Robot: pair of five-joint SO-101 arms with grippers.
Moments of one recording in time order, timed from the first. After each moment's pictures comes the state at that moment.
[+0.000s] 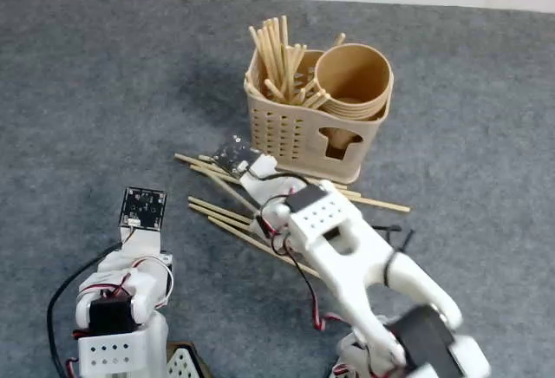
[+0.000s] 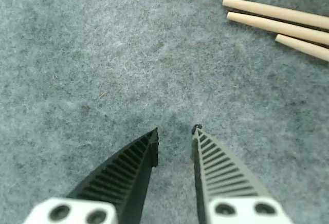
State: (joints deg) left arm -12.6 -104.1 96.0 77.0 -6.7; right arm -37.5 -16.4 45.7 44.8 22.6
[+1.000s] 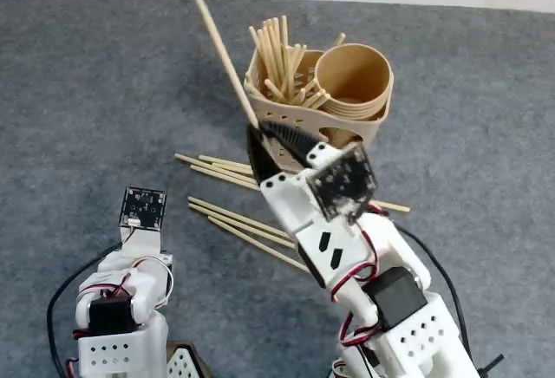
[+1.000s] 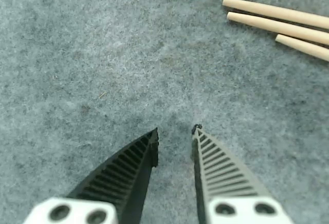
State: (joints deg) left arm -12.6 -104.1 96.0 77.0 -6.7; right arm -37.3 -69.0 54.4 21.3 10.9
